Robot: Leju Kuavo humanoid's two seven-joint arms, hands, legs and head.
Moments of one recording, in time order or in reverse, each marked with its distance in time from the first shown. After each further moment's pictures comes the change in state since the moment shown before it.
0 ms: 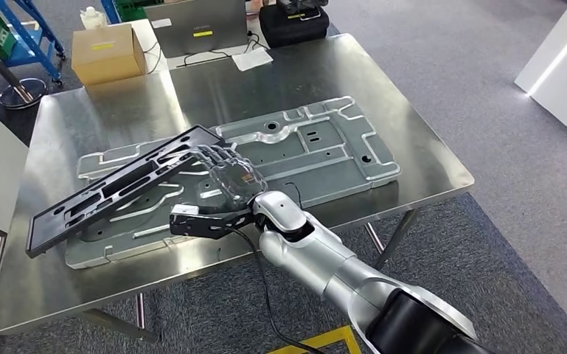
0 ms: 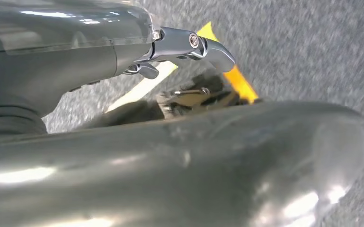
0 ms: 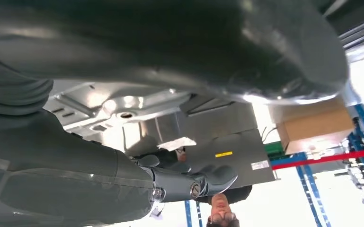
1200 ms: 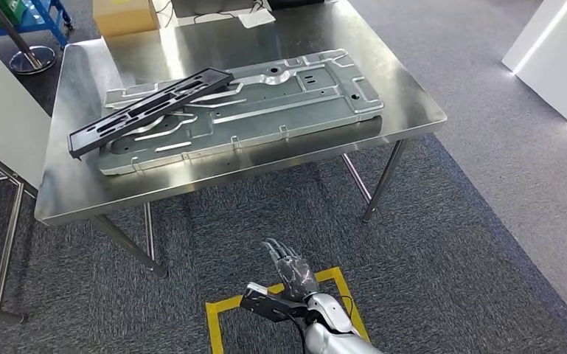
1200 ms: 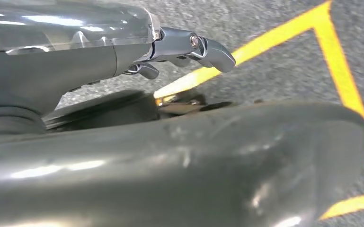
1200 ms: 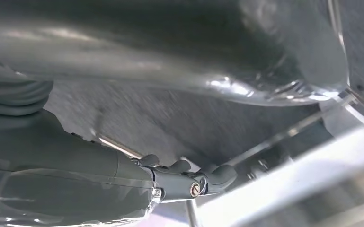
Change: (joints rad) left arm 0.002 -0.084 0.052 0.000 0.114 0.166 0.072; right arm 0.478 -0.090 -0.187 0.136 -0.138 -0.289 -0.242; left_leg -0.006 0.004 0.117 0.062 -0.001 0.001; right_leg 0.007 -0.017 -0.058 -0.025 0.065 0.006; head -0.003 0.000
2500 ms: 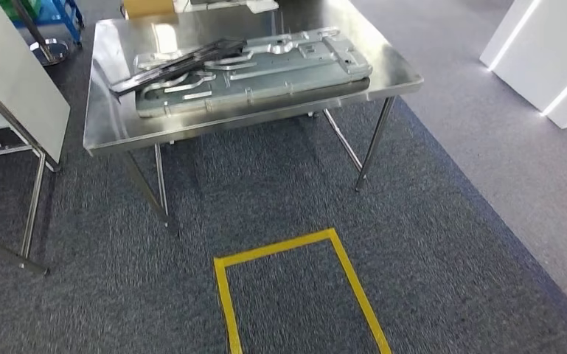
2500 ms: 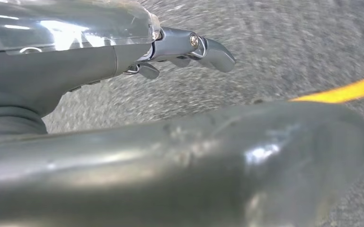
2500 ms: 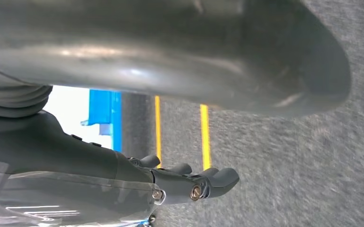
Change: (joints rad) left arm 0.002 0.013 0.031 0.000 0.082 0.096 0.097; right arm 0.331 -0.132 -0.688 0.461 -0.426 0.286 0.562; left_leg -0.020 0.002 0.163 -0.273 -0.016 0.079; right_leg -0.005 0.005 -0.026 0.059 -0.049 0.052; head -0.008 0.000
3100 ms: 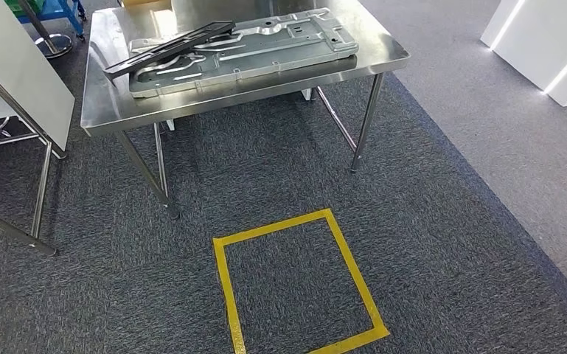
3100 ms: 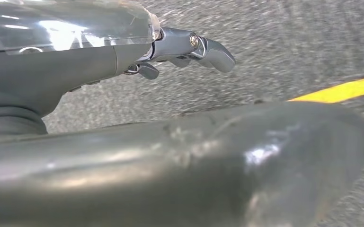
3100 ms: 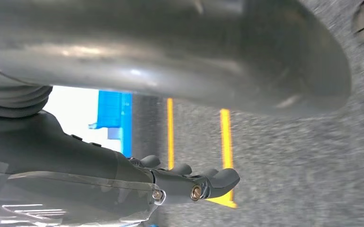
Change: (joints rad) left arm 0.004 0.001 0.000 0.000 0.001 0.004 0.009; right arm -0.001 0.003 -0.013 0.007 0.000 0.002 0.002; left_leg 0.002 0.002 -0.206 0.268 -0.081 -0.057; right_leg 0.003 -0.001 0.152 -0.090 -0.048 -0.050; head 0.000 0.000
